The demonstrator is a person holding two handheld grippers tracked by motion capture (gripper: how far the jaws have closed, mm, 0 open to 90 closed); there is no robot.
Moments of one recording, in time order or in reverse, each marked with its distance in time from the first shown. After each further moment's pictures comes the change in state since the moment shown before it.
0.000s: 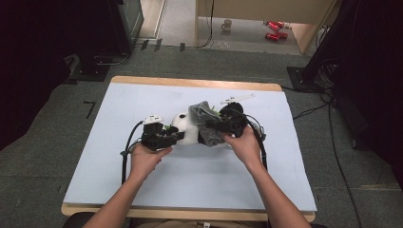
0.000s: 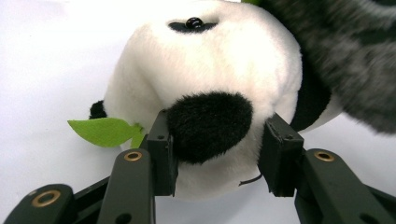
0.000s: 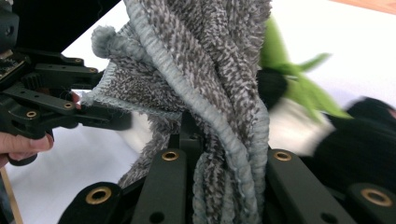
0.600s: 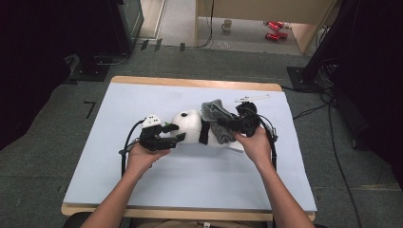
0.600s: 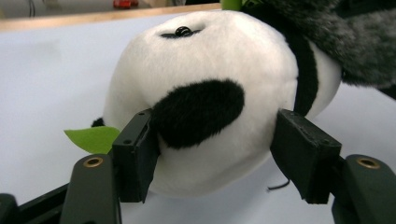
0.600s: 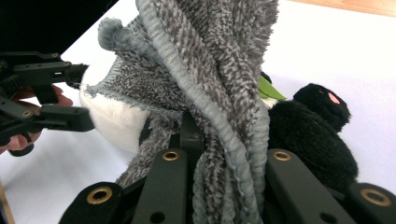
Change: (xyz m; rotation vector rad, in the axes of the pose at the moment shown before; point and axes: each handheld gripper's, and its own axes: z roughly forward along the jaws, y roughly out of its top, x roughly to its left) left arm 0.003 -0.004 -0.006 -0.074 -0.048 0.208; right arm -0.024 -0.009 -0.018 -0.031 -0.011 0.064
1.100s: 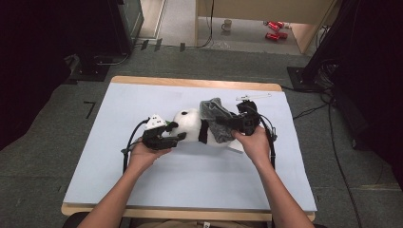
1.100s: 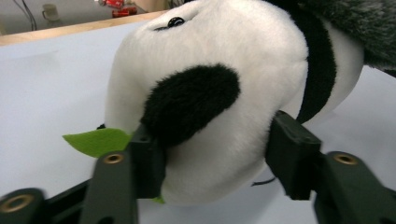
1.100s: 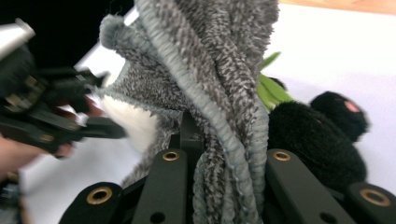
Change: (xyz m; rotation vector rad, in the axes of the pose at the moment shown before) left arm 0.004 -0.004 0.015 0.006 0.013 0.019; right arm 0.001 0.004 -0.001 -0.028 0.059 0.056
